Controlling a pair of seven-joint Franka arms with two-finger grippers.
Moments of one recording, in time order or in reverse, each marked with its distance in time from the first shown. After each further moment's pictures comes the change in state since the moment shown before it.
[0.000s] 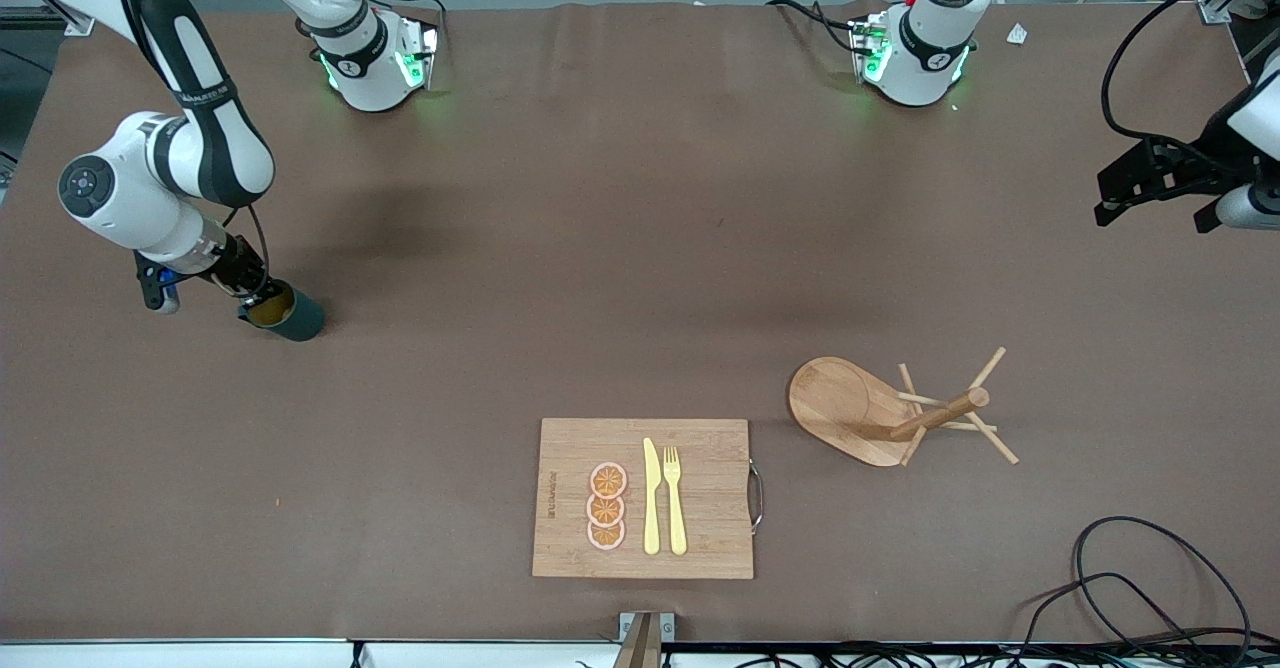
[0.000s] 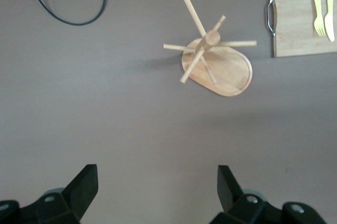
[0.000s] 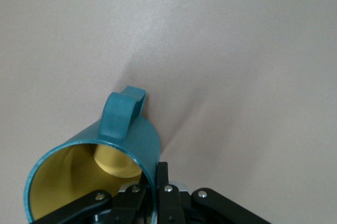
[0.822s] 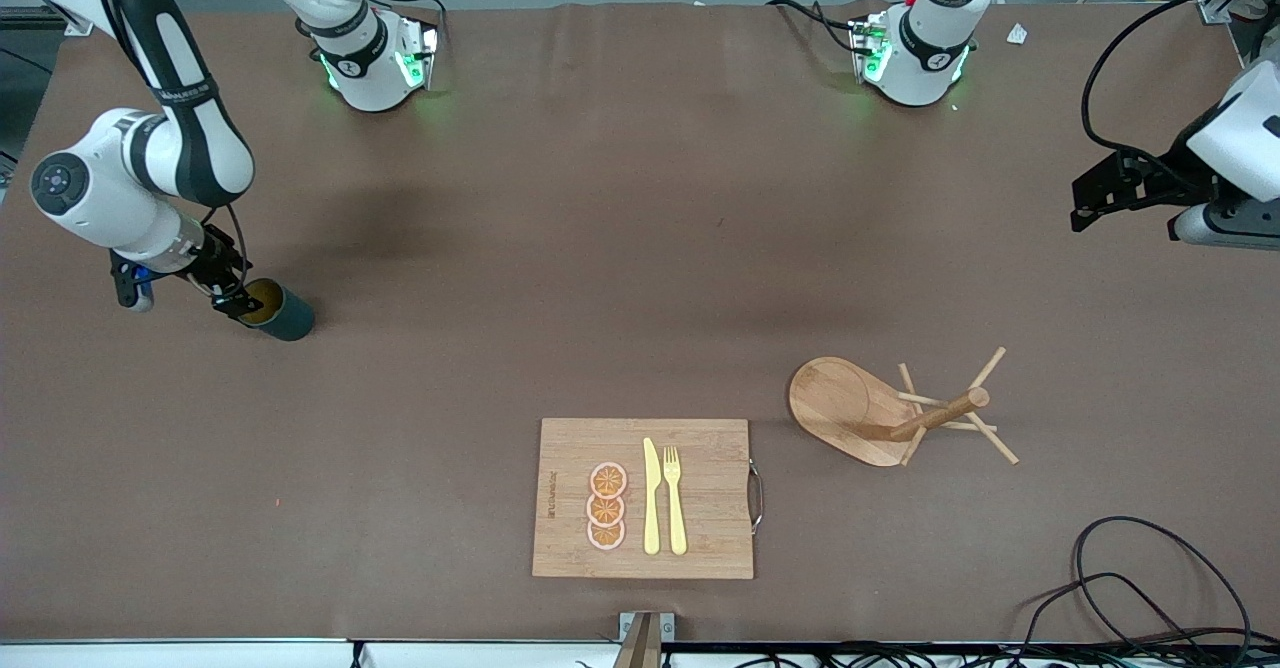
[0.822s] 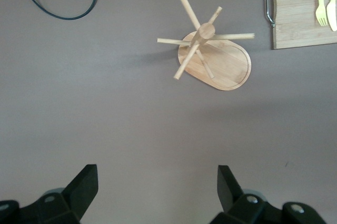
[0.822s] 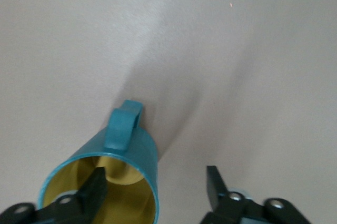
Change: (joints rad) left arm -0.009 0.029 0.003 0.007 0.003 -0.004 -0.001; right arm -0.049 -0.019 -0.006 0.046 -0.039 -0.069 -0.031
